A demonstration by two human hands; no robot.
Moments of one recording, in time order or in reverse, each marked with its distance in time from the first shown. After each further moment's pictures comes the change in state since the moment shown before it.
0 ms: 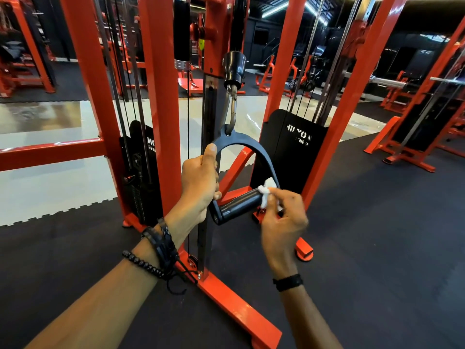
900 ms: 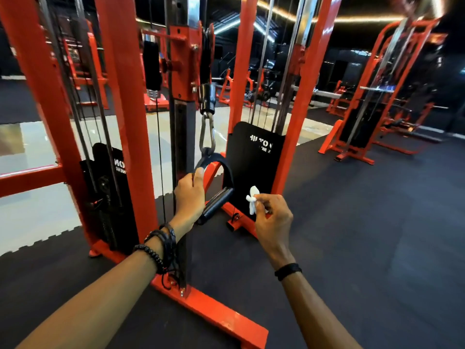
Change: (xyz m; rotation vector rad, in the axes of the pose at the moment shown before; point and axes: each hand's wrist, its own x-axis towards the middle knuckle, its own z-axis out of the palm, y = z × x) left_hand 0.027 -0.029 0.005 0.312 -0.026 0.148; right_hand 0.020 -0.006 -0.034 -0.174 -0.112 -0.049
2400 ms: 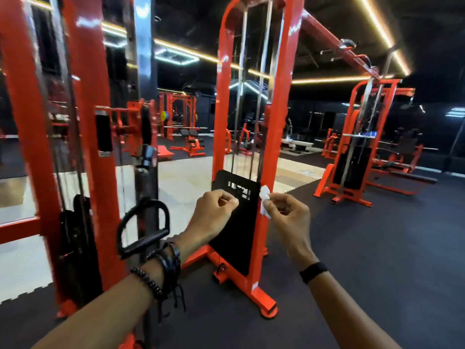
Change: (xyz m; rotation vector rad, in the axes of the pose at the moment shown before) left_hand -0.065 0.155 0.151 0.118 -0.263 0.299; right_hand 0.153 0.046 -0.174 0.293 -0.069 0.128
